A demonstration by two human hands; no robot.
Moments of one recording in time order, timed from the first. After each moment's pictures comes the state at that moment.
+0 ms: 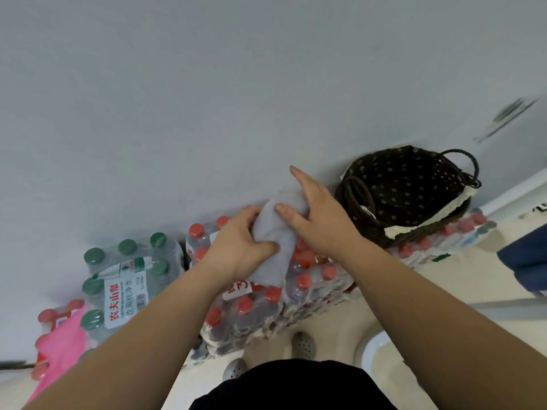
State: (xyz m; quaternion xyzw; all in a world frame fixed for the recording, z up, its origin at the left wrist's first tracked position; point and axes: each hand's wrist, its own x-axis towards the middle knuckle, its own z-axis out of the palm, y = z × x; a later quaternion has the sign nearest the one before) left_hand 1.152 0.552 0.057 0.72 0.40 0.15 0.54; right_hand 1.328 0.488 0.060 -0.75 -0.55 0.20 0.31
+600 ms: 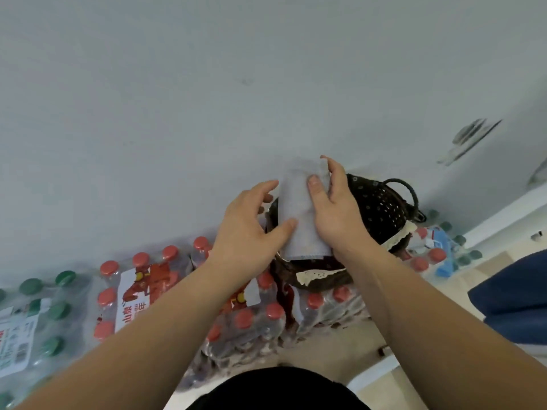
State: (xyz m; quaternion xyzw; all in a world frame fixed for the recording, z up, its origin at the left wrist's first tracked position) left_hand 1.361 0.505 0.090 0.78 0.40 0.27 0.39; right_hand 1.521 0.456 0.087 -0.72 -0.39 0.23 0.52
